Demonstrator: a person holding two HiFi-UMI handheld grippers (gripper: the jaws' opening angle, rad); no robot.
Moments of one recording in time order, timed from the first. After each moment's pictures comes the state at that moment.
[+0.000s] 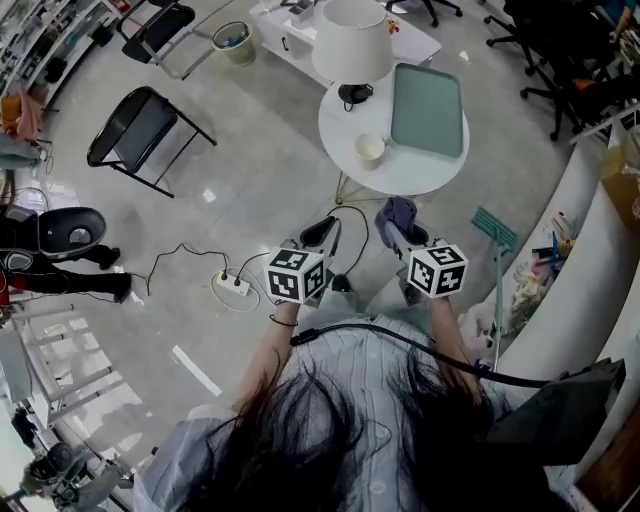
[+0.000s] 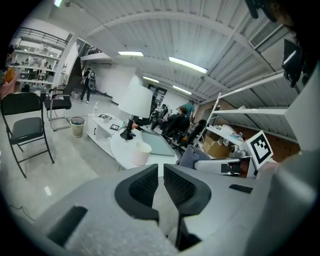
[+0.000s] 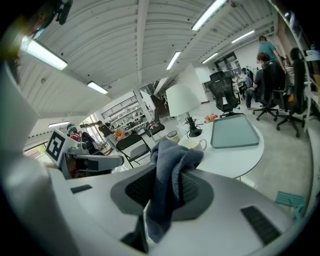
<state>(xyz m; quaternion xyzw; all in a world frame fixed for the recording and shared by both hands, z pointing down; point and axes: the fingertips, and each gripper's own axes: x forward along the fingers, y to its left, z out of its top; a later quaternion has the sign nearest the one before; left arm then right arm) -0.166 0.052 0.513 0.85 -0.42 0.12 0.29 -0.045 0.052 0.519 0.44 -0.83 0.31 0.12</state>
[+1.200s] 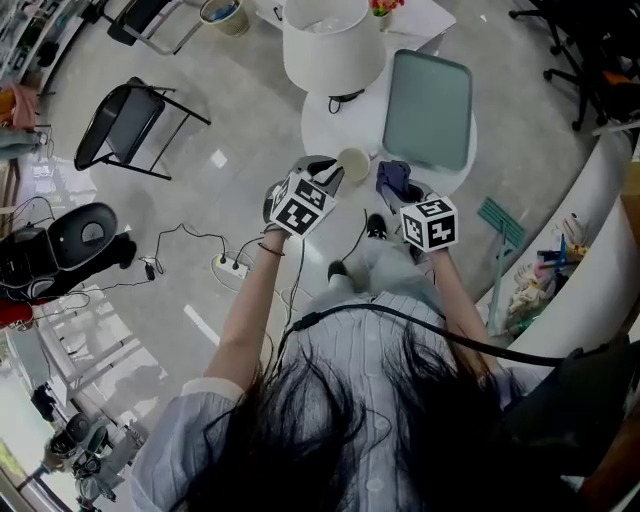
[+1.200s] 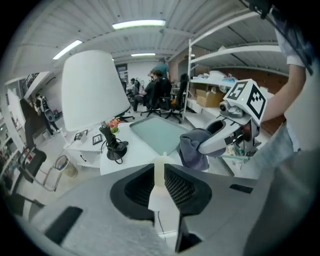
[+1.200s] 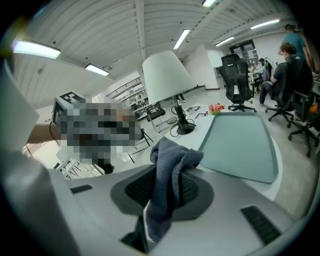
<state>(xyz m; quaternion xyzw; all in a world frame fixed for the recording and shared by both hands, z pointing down) -0.092 -0.147 0.567 0.87 -0.29 0.38 0.13 0.003 -0.119 0.587 0.37 -0.84 0.32 0.22</state>
